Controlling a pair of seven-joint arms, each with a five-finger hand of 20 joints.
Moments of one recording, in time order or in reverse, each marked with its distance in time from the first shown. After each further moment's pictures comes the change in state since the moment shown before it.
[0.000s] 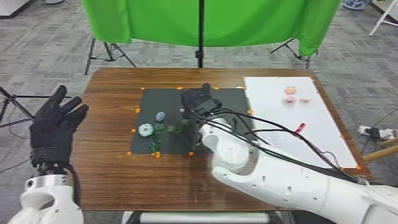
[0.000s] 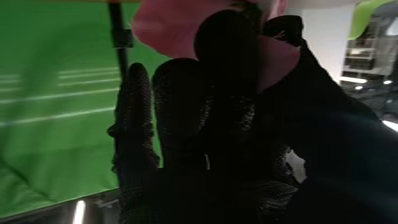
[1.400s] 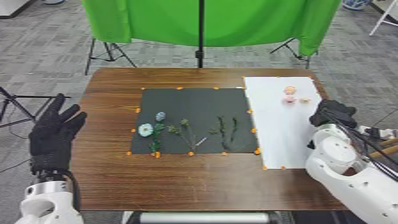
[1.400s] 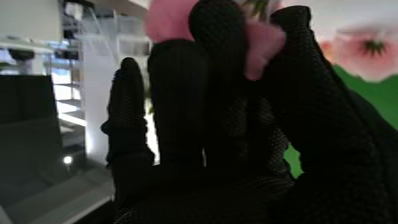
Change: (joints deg) left arm 2.1 -2.4 -0.8 0.2 0.5 -0.1 0.0; right arm -28.0 25.9 37.4 -3.8 6.1 -1.9 17.6
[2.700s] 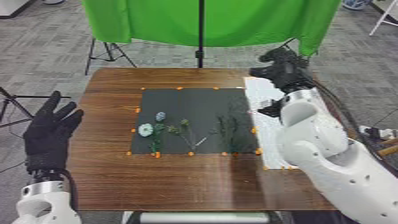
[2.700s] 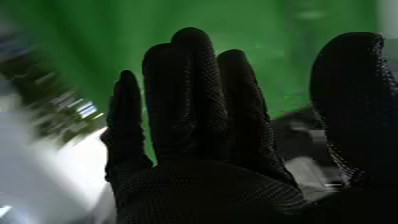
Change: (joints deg) left arm 0.6 2.1 0.1 -0.5 -1.5 0.7 2.5; right arm 3.4 -7.4 6.1 -20.4 8.1 2.7 -8.4
